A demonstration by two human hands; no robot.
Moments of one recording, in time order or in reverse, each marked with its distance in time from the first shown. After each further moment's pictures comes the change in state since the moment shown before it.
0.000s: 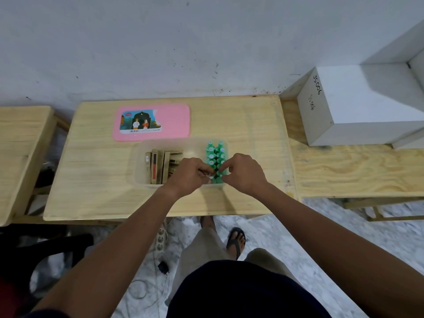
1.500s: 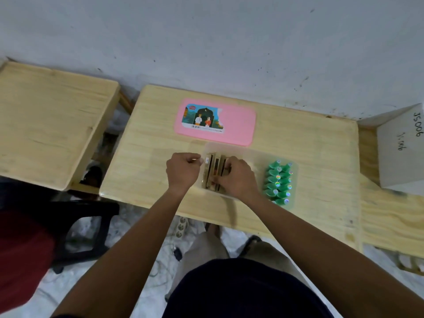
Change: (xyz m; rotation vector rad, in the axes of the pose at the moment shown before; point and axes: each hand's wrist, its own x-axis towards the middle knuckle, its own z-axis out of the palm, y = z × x) left_hand -0.028 -0.113 -0.105 -0.323 0.605 -0.548; right_hand 0.082 -0.136 0.105 0.089 -0.106 0.077
